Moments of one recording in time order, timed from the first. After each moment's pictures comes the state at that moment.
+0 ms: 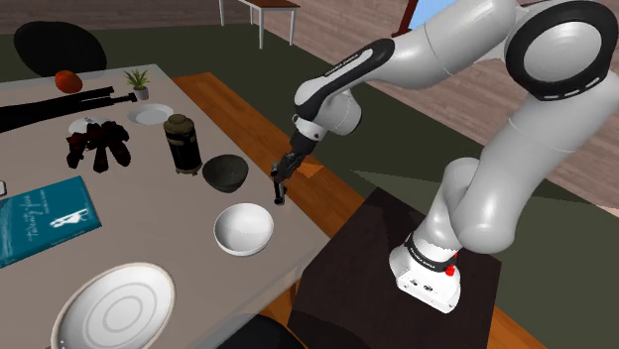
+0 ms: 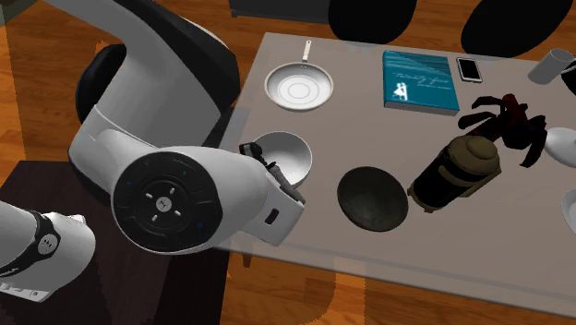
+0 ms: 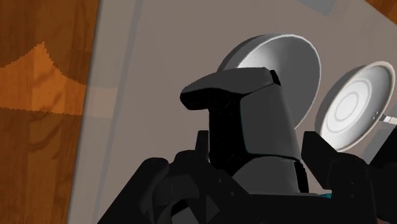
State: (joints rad) arm 0.41 -0.02 -0.30 -2.52 0.85 2.46 -0.76
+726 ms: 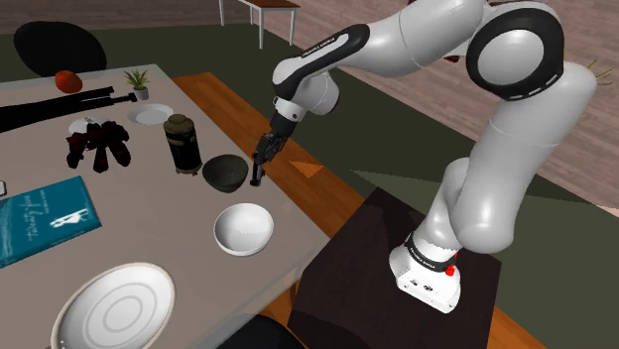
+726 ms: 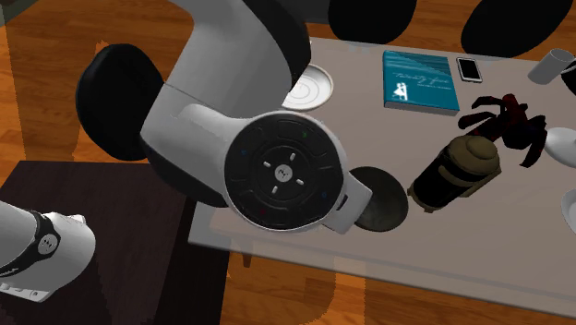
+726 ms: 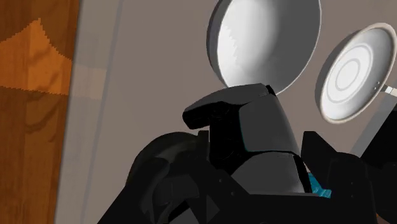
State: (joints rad) arm 0.39 0.13 -0.31 -2.25 0.80 2.34 -0.67
